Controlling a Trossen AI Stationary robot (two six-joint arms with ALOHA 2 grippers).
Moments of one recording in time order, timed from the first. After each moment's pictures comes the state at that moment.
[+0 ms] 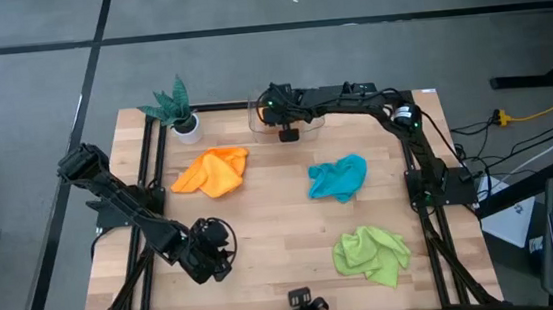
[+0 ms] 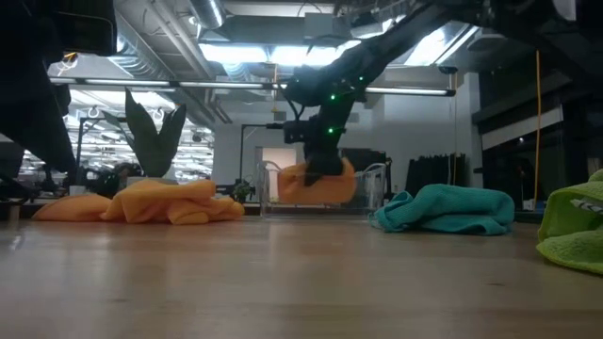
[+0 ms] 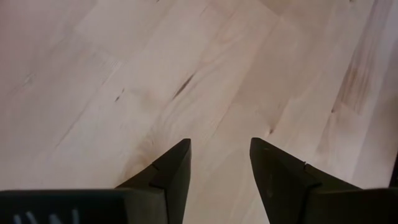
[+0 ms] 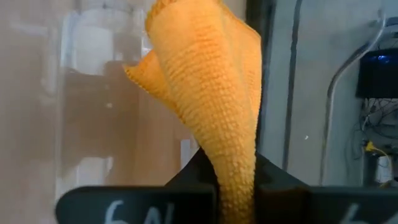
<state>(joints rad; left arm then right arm) -0.73 1.46 0.78 -0.44 -0.46 -1.27 -0.45 2.18 1.71 -0.53 0.30 -0.68</state>
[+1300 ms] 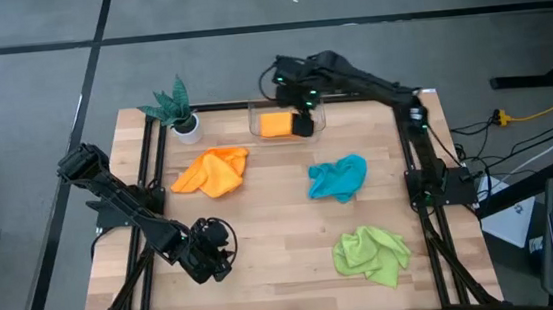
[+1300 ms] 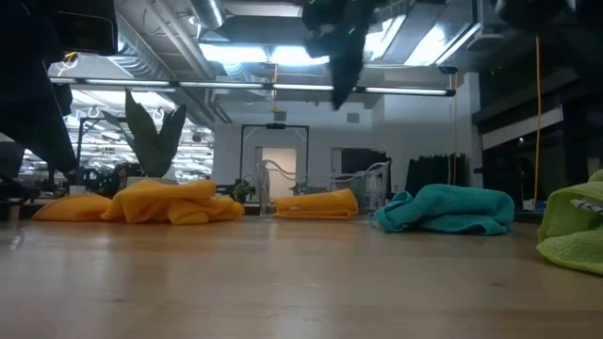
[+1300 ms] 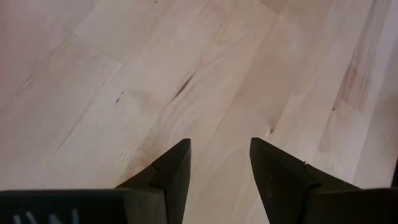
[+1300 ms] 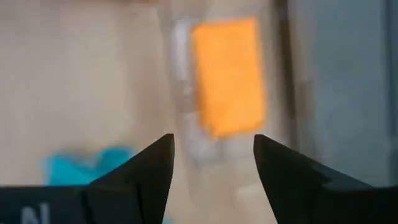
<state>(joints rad) -0.73 1.46 0.78 -0.44 -0.46 -1.25 -0.41 2.11 2.30 -1.47 0.03 -0.27</state>
